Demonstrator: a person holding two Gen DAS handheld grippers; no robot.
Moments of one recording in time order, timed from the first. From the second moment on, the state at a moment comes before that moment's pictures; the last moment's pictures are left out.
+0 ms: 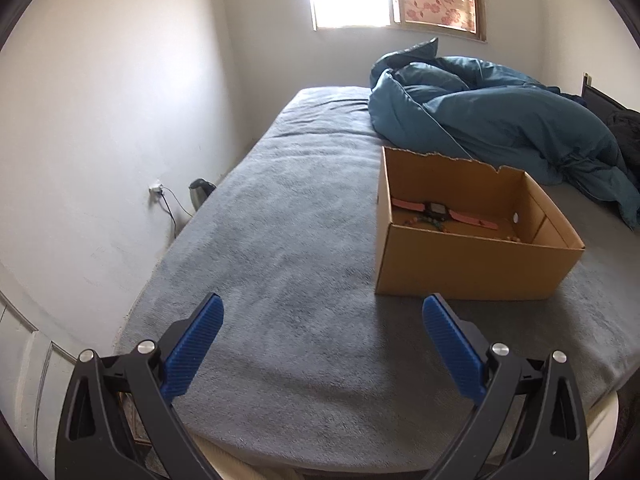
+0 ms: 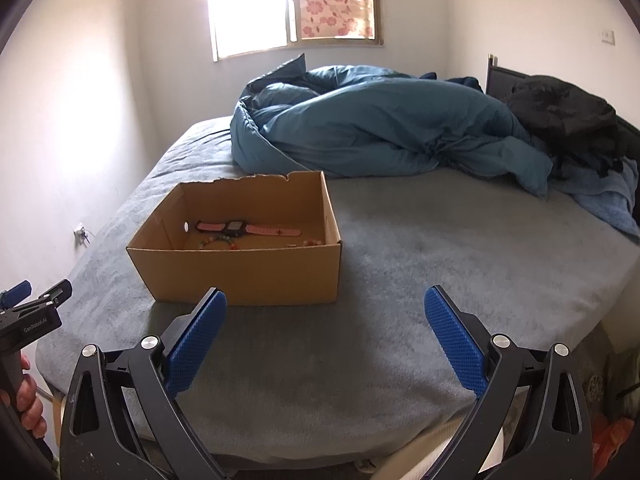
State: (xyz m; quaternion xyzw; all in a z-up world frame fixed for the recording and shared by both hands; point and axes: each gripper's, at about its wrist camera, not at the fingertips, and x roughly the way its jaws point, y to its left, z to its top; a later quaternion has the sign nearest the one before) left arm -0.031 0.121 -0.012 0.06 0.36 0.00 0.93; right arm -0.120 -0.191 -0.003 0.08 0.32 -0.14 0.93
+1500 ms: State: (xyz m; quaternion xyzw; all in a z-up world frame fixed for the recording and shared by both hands) left arm -0.029 0.103 -0.006 0.07 0.37 -0.01 0.93; right arm -0.117 -0.196 -0.007 0.07 0.34 -0.14 0.93
